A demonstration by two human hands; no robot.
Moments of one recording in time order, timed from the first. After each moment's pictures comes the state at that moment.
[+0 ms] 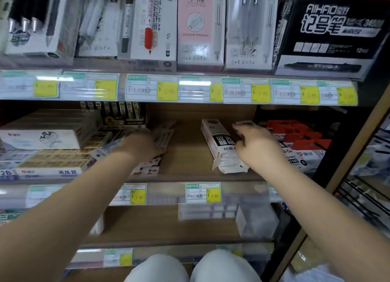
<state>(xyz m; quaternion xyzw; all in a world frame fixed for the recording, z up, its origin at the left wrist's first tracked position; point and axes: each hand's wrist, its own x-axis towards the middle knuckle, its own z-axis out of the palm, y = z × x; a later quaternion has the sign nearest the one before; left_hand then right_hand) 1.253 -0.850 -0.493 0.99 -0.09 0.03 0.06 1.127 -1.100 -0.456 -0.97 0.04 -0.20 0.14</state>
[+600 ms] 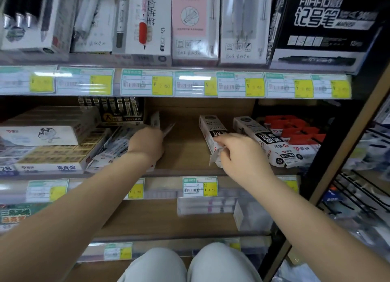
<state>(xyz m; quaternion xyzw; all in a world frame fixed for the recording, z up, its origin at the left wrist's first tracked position) 1.224 -0.878 -0.493 0.98 -0.09 0.14 -0.03 1.095 -1.069 -0.473 -0.95 -0.04 -0.26 0.16</state>
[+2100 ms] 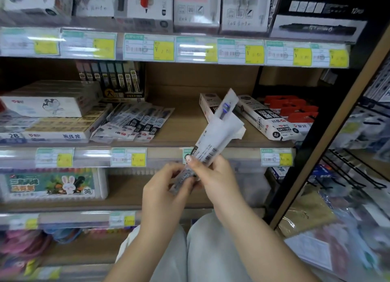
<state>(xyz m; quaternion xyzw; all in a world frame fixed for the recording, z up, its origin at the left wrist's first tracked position) 1.040 -0.893 -0.572 0.79 -0.15 0.25 0.53 1.042 -1.001 -0.541 -0.68 0.05 -0.10 0.72</state>
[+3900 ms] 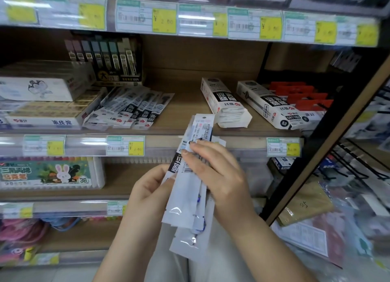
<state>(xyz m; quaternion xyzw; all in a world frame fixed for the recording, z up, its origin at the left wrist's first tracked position) 1.020 -0.870 -0.566 0.59 -0.09 -0.05 0.80 1.025 -1.012 -0.558 -0.82 -0.22 -0.48 0.22</state>
